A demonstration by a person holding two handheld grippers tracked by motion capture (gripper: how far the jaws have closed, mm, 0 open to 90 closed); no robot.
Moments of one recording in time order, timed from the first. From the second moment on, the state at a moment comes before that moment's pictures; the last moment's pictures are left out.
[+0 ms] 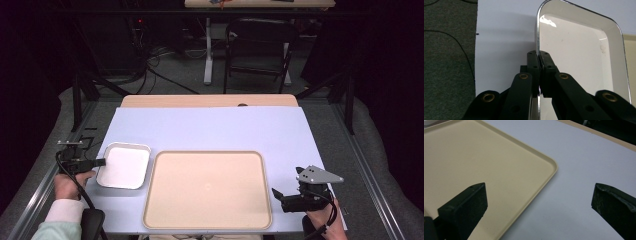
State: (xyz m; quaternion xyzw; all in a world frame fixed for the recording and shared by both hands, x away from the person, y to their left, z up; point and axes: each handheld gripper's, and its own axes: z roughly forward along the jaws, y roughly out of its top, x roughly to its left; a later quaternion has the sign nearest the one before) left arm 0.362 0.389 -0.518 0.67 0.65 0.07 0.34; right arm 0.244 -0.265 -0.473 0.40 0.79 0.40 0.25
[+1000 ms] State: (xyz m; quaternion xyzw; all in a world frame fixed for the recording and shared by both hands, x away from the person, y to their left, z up) left arm 0.349 0.362 -0.484 0.69 0.60 0.14 0.37; right arm 0.266 -0.242 -0.468 0.42 0.79 0.40 0.22
